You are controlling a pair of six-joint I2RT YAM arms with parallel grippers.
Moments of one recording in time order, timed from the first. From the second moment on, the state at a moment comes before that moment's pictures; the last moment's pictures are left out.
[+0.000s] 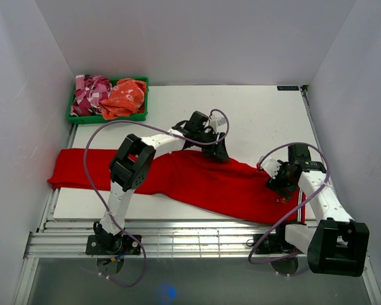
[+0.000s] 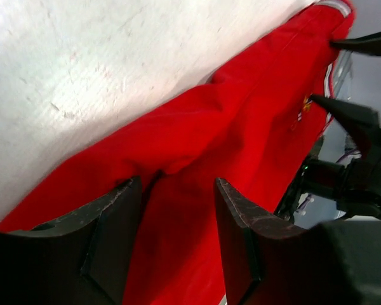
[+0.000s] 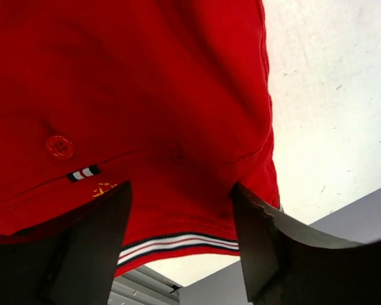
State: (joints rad) left arm -0.68 2.16 1.55 -0.15 0.70 -0.46; right arm -0.03 1.07 0.66 -0.83 -0.09 -1.12
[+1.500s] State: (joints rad) left arm -0.64 2.21 1.45 0.64 0.93 -1.11; right arm -0.06 1.21 0.66 -0.78 -0.10 -1.19
